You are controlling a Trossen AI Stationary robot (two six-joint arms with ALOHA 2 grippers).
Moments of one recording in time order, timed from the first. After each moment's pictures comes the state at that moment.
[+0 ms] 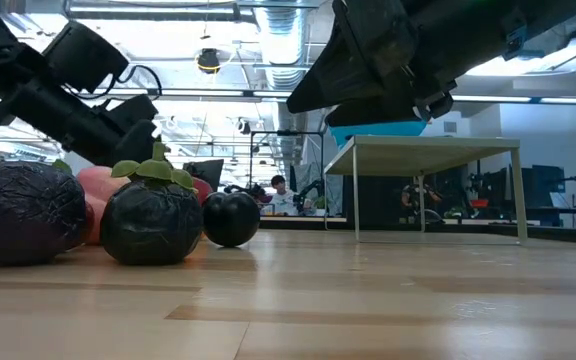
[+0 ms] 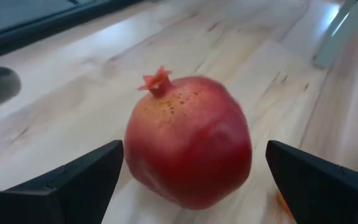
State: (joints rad) left arm 0.05 1.19 0.16 0.50 -0.49 -0.37; right arm 0.59 1.92 1.06 0.14 1.05 0.59
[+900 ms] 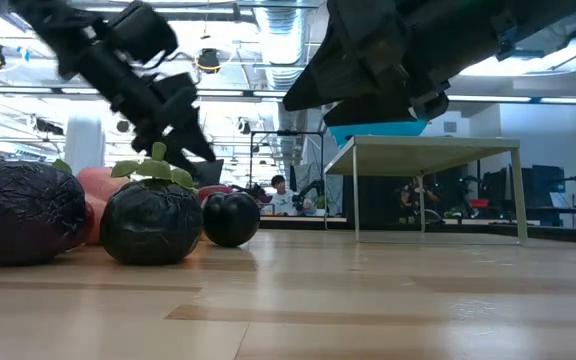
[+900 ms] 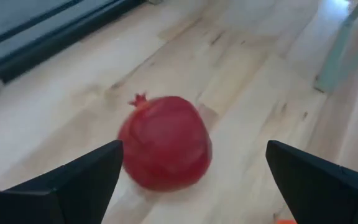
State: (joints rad) left arm 0.26 1.18 0.53 -0.03 -0.29 -0.31; right arm 0.57 1.92 1.06 0.16 1.04 0.59
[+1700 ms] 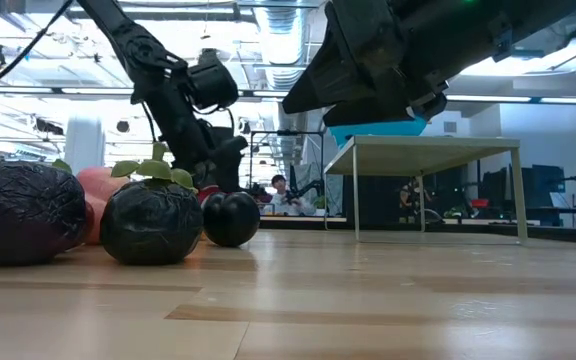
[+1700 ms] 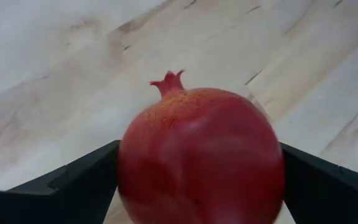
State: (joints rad) left arm 0.42 1.63 0.81 -0.18 -0.13 -0.50; right arm 0.57 1.92 1.06 0.16 1.05 0.57
